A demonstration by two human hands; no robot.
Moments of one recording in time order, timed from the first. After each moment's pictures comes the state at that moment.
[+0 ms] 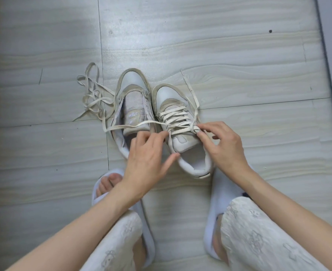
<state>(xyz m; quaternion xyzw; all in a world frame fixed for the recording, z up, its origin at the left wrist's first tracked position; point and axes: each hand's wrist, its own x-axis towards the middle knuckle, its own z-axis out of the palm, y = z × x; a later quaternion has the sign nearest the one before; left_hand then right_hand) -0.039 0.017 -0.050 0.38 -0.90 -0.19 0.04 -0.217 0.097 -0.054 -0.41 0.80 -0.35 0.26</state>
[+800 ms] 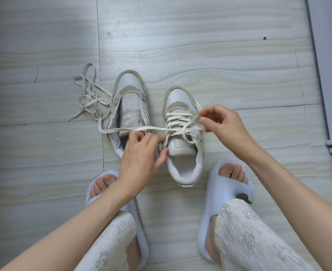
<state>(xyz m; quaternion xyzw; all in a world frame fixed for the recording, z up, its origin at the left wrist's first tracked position) -0.039 0.014 -0.058 0.40 -0.89 -0.21 0.11 -0.250 0.062 -0.014 -0.30 0.75 -0.40 0.45</state>
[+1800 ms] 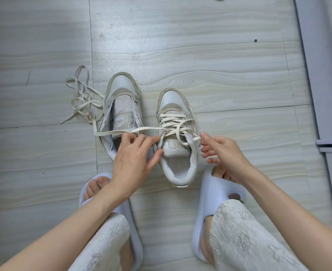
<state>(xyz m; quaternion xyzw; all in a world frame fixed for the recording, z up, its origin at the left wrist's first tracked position) -0.039 0.014 -0.058 0.39 -0.90 -0.18 0.12 -0.244 0.108 -0.033 -0.08 0.76 -0.34 0.54</state>
